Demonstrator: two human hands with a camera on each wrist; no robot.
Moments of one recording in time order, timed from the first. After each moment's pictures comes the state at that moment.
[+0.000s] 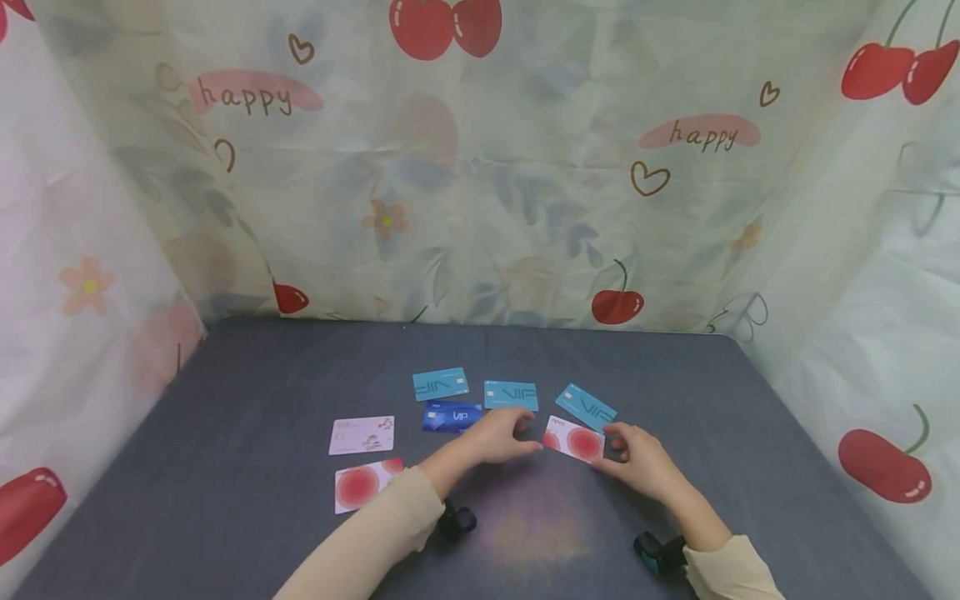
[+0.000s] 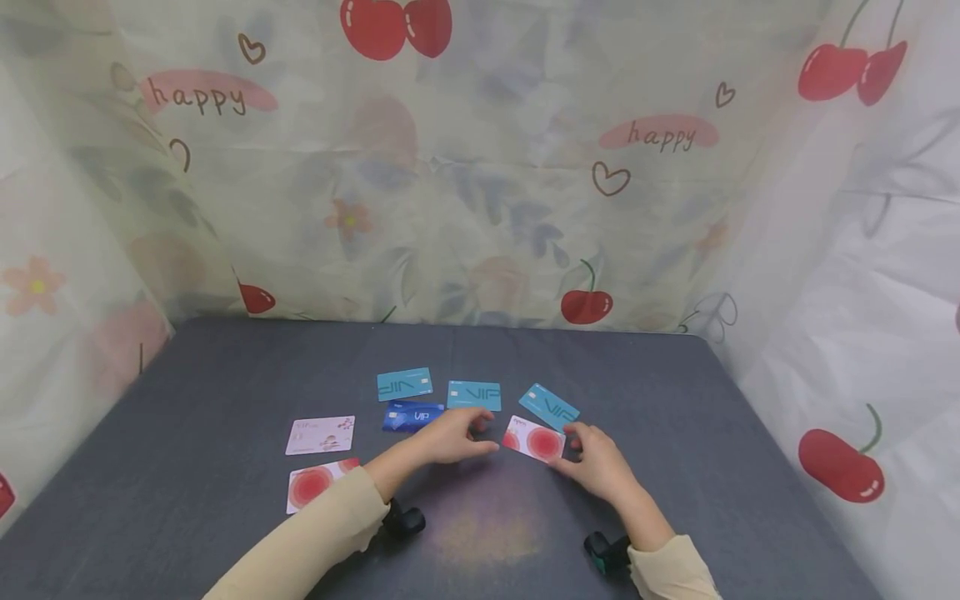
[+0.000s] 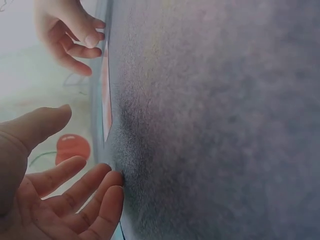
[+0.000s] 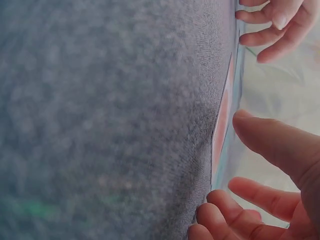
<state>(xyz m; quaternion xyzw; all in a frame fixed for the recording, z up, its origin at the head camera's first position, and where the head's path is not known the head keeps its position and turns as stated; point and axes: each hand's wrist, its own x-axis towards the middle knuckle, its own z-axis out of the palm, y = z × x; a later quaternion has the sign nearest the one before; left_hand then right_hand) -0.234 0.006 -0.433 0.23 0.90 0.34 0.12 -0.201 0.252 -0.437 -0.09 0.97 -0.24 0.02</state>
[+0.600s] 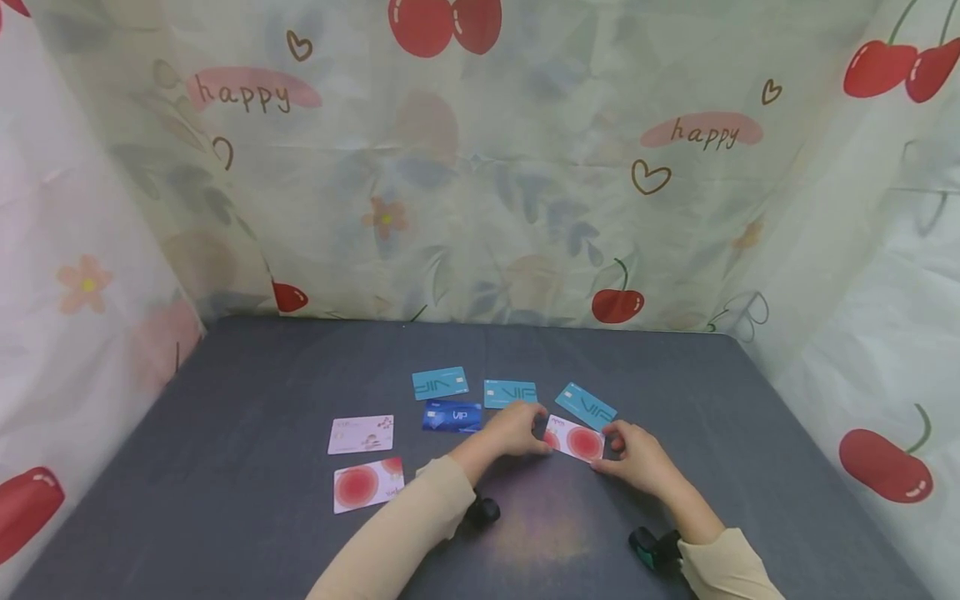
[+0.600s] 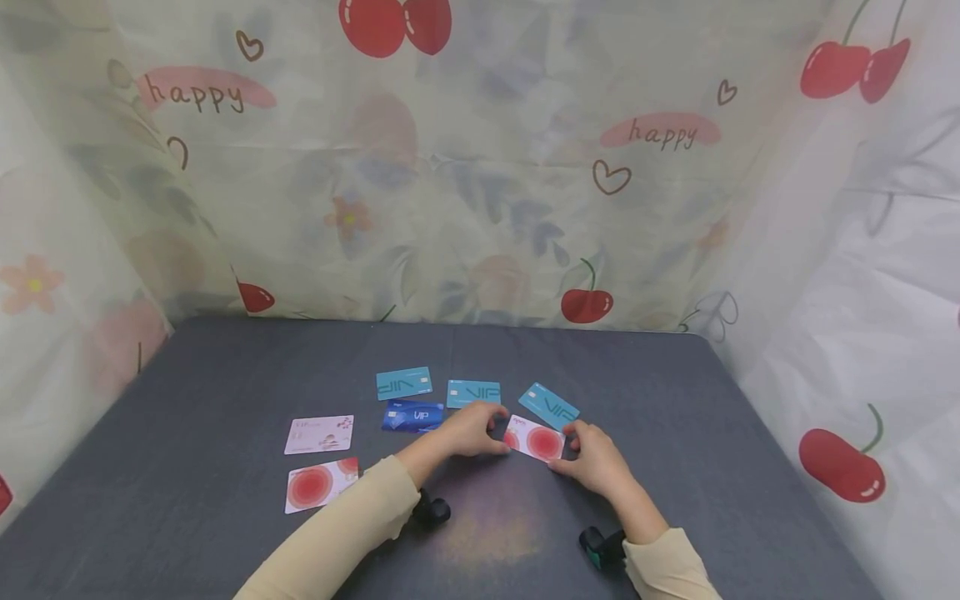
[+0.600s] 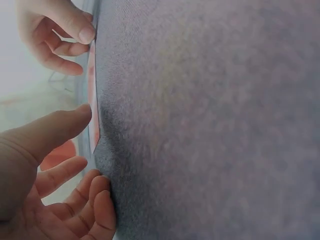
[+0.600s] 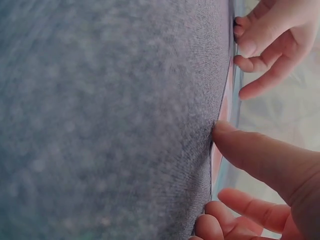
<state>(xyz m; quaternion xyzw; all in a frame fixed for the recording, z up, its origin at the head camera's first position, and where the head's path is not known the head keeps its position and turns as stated) -0.244 0.035 -0.435 0.20 0.93 0.29 0.12 -0.205 0.249 -0.436 -0.06 0.97 -0.24 0.04</state>
